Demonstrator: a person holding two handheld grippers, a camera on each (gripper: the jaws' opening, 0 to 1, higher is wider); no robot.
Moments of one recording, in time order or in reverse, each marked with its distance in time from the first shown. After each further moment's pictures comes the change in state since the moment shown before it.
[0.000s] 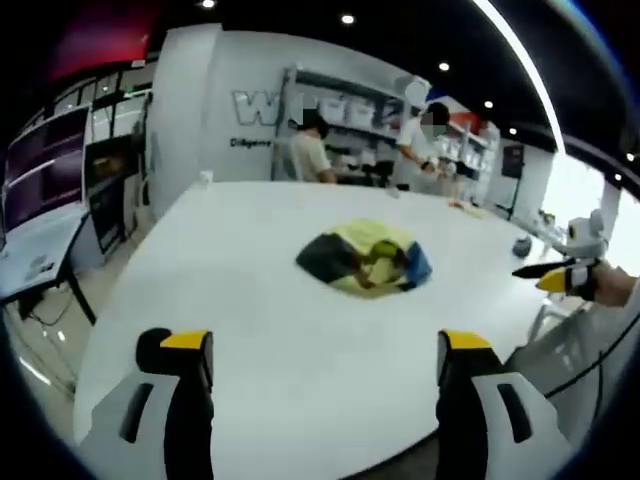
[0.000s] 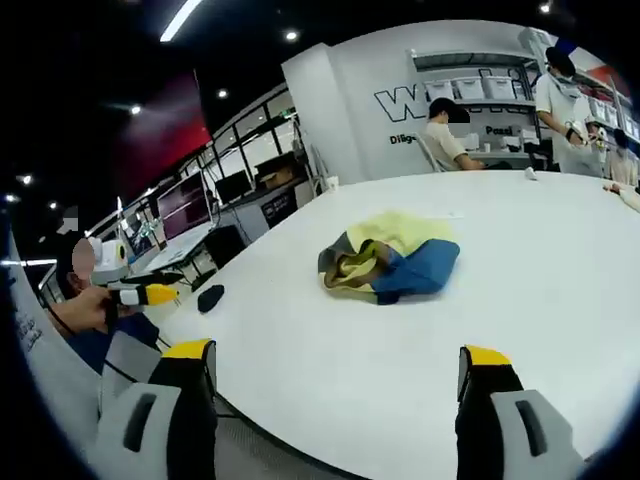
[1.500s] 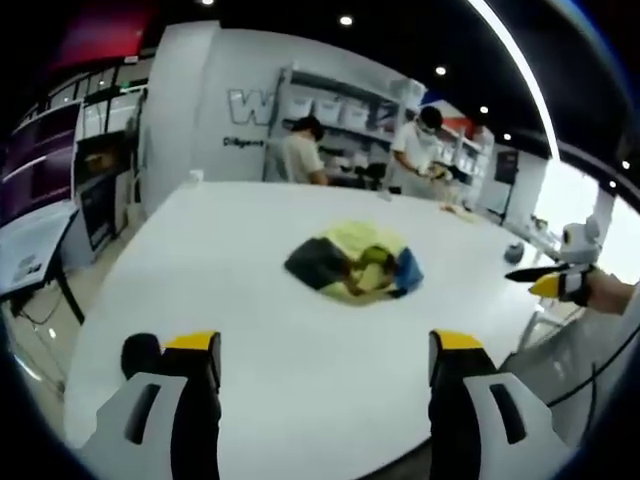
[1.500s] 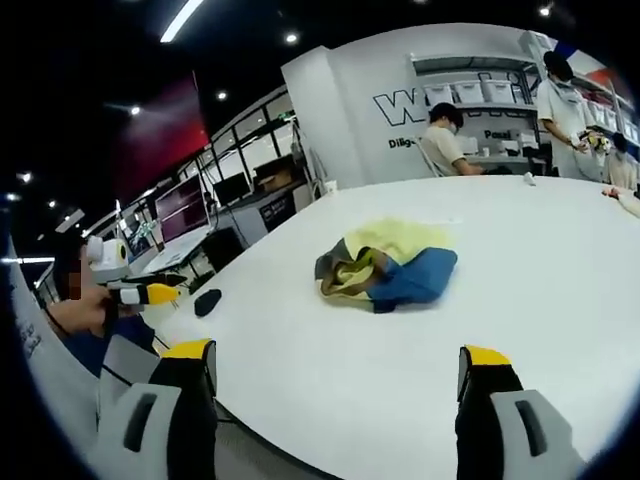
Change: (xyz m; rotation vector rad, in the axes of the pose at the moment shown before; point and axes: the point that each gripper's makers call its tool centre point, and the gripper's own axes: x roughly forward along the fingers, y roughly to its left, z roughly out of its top) left arm 0.011 -0.009 0.007 -0.023 -0.002 -0.043; right arm 0.002 -0.004 0.013 -0.028 -0.015 -0.004
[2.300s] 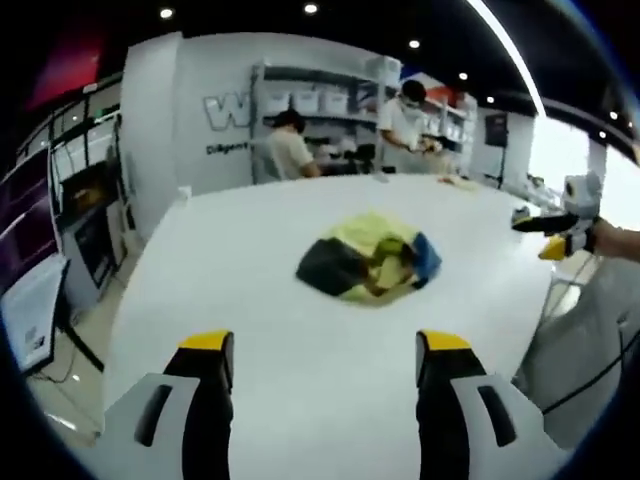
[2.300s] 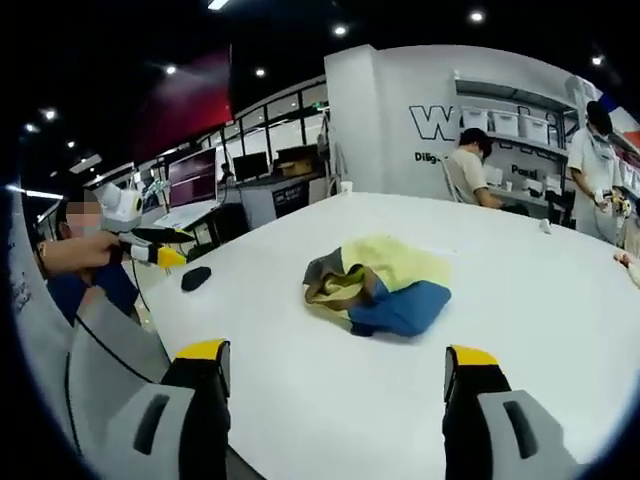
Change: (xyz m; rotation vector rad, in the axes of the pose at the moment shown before) left arm 0.037 0.024 0.023 0.202 0.056 0.006; right arm 0.017 -0.029 0.027 -0.232 0.014 0.021
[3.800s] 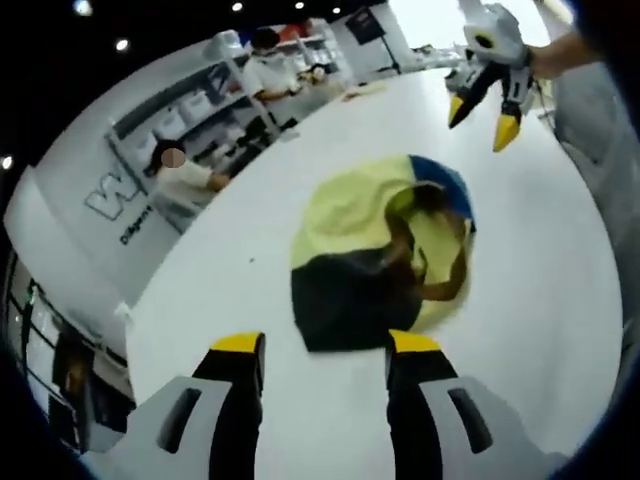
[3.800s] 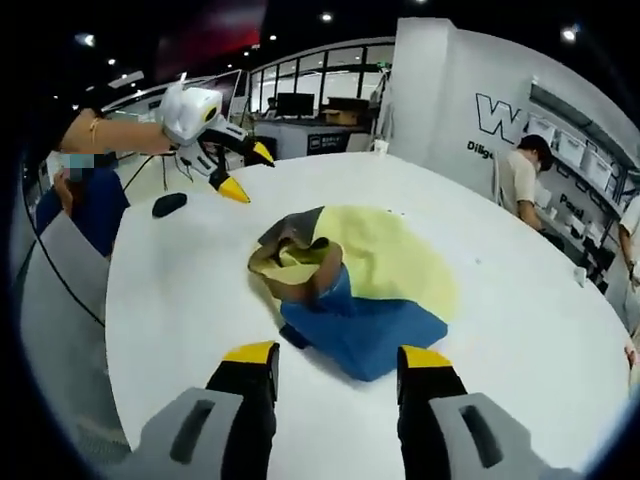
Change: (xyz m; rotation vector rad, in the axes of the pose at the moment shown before) left arm 0.194 0.001 0.042 0.675 0.141 -0.212; right arm 0.119 -0.076 -0.012 -0.274 0.220 0.100
